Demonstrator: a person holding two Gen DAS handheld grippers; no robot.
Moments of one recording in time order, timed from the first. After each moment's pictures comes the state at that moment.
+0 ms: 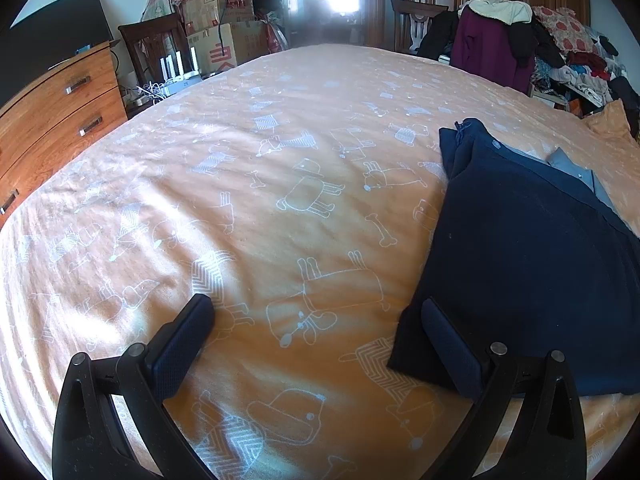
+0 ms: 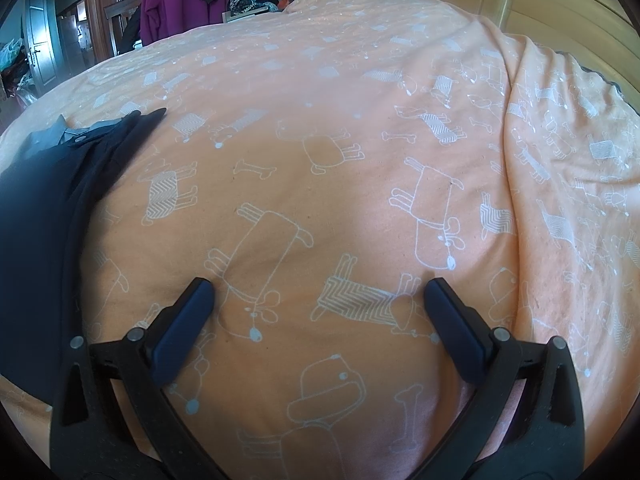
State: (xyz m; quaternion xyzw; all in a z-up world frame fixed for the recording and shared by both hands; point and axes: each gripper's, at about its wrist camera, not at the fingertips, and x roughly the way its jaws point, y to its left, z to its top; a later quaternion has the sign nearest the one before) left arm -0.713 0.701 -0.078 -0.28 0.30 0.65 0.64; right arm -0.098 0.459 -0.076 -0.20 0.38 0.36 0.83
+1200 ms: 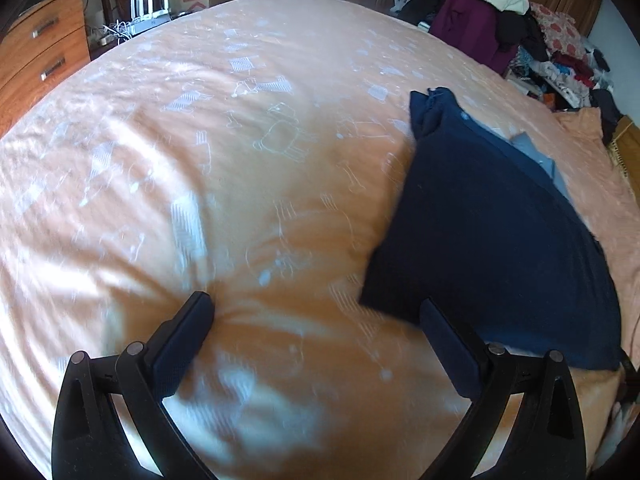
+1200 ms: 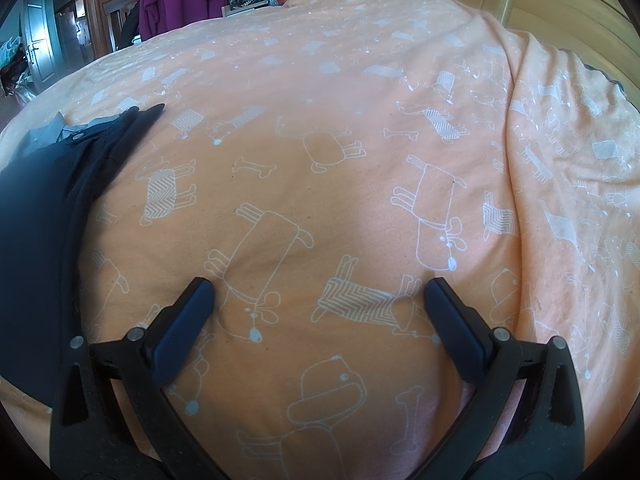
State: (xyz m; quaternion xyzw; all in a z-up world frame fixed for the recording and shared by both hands) left arm -0.731 0.677 -0.067 -0.40 0.30 0.56 0.66; right arm -0.096 0.463 -0.077 -0.20 0.39 0.36 0.82
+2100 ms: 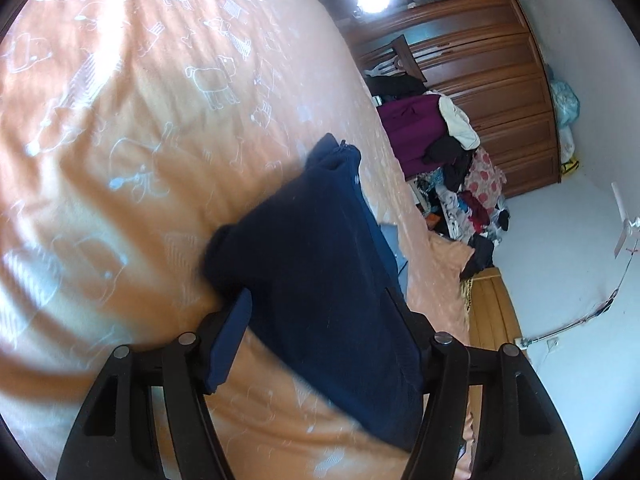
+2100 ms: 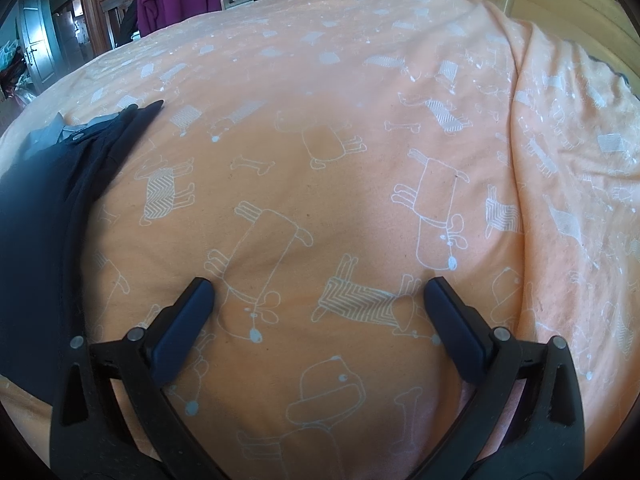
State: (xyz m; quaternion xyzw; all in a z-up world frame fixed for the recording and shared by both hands) left arm -0.725 0.691 -0.094 -0.62 -0.02 0.40 0.68; right arm -0.091 0.464 -0.078 -0.20 0.41 0.36 0.81
